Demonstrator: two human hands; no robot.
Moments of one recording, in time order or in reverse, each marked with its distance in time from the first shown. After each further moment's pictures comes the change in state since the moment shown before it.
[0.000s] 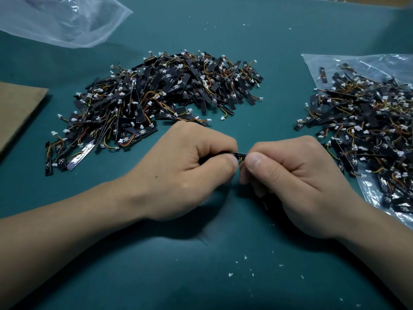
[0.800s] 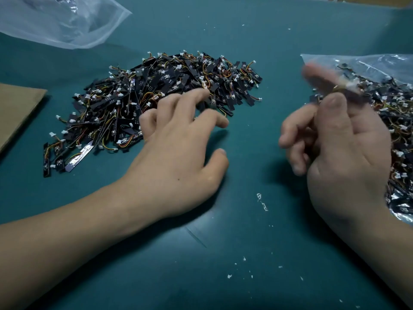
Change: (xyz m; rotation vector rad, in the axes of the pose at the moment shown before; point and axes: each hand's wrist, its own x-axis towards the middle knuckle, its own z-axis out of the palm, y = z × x) left_hand 0.002 -0.015 0.011 0.637 0.213 -0.216; right_hand 0.004 0.001 -0.001 0.439 0.590 0.025
